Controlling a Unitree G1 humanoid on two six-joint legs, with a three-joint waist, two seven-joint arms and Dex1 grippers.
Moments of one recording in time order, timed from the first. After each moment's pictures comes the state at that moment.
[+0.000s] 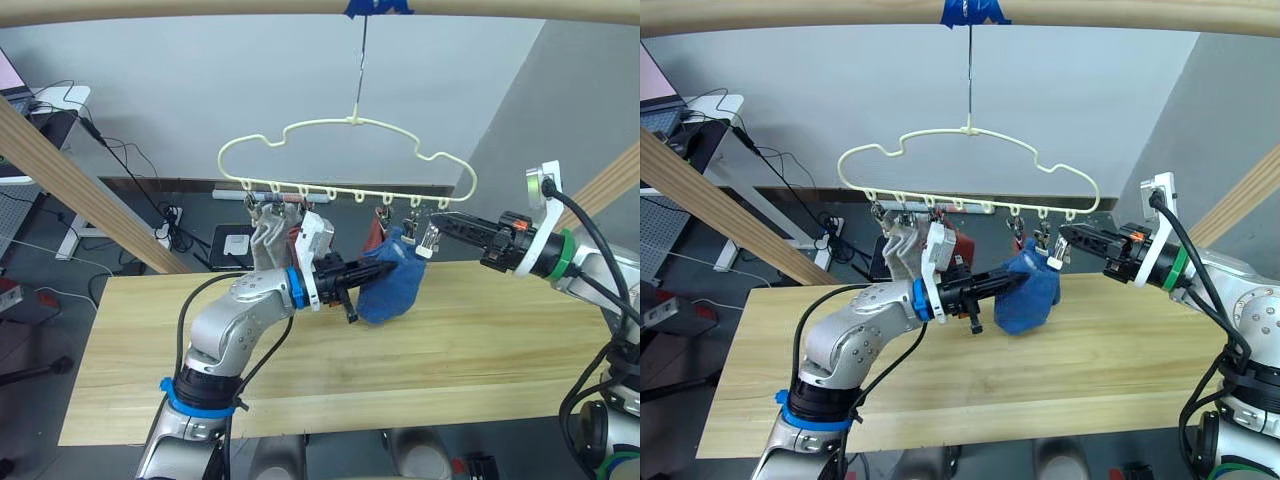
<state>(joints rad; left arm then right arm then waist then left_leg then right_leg) -0.46 0.23 -0.11 -0.23 -0.63 0.76 -0.76 -0.50 -0.61 -0.41 -0.31 1.20 1.29 0.41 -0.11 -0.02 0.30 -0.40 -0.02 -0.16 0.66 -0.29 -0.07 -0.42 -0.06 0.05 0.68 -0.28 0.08</state>
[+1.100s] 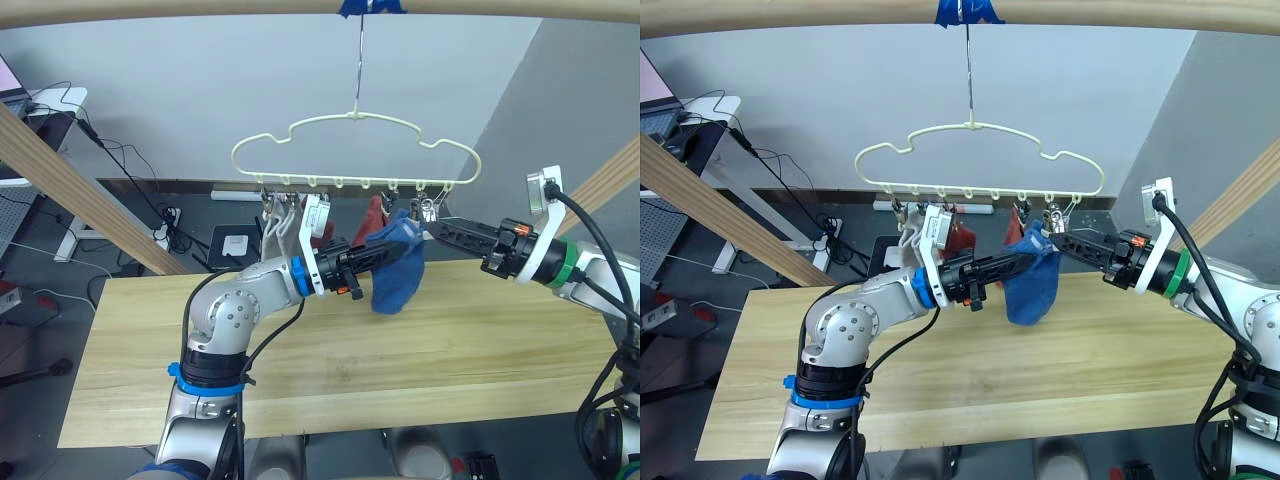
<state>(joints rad) -0.52 0.18 -0.01 -0.20 -0.86 0.96 -0.66 -0.45 -0.67 -0.37 -0.29 1.41 1.21 0.26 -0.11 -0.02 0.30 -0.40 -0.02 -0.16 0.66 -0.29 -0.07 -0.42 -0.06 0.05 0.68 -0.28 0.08</state>
